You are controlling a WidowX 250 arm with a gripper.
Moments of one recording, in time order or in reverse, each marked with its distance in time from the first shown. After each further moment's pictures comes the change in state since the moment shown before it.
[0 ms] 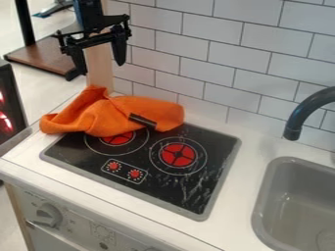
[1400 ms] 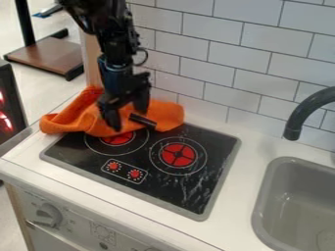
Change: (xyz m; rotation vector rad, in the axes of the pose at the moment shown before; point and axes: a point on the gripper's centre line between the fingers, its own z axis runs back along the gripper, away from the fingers) arm -0.047 -0.032 -0.093 -0.007 0.006 0.323
